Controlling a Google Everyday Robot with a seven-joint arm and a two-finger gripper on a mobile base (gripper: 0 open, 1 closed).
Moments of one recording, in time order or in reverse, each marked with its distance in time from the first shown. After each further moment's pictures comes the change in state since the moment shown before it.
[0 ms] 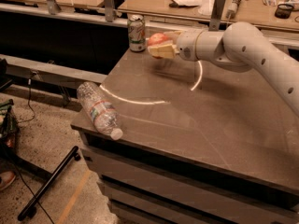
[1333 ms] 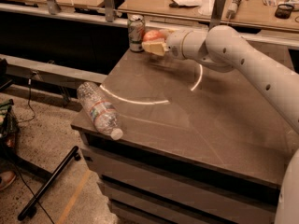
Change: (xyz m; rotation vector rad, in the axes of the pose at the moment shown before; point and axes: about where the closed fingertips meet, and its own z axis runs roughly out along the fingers) arm 0.003 -0.021 0.042 0.094 -0.011 0.006
